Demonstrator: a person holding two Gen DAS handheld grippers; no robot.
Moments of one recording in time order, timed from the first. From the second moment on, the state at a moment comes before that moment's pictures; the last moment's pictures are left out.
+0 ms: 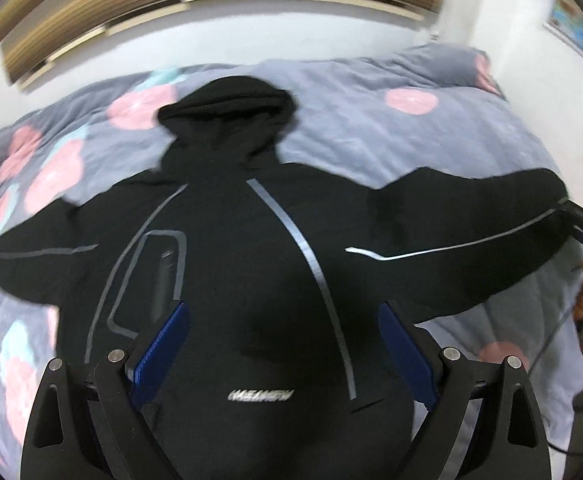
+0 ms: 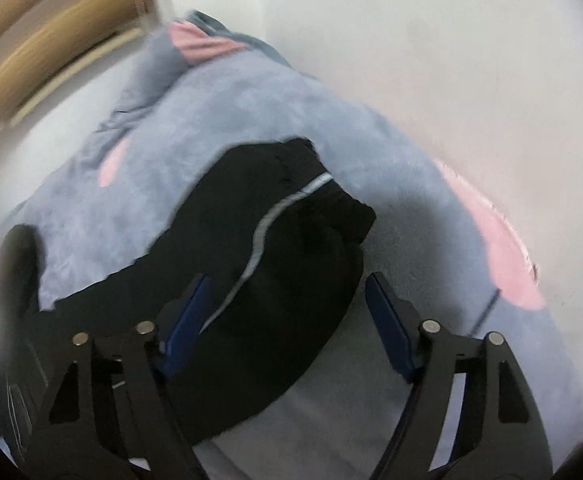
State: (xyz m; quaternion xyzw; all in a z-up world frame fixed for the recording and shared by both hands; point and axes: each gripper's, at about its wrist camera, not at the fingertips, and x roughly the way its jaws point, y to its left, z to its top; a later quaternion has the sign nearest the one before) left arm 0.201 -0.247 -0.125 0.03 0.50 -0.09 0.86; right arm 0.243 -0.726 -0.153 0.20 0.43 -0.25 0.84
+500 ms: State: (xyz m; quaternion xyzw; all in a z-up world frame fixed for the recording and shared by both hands) left arm 0.273 -0.353 -0.193 0.06 0.50 -0.21 0.83; right arm 0.193 -0.720 -0.082 0.17 0.35 -0.23 0.89
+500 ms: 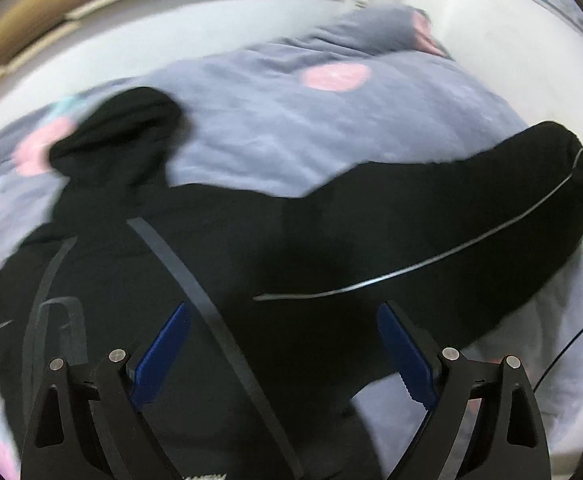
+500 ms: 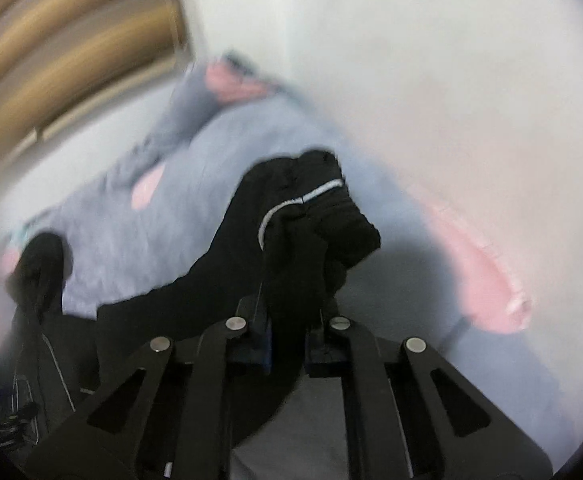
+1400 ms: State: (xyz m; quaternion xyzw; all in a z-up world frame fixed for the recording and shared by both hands) left arm 0.268 -0.240 -0.213 -0.05 0.55 -0.24 0.79; right arm 0.201 -0.592 -0.063 0.10 0.43 -0.16 0.88
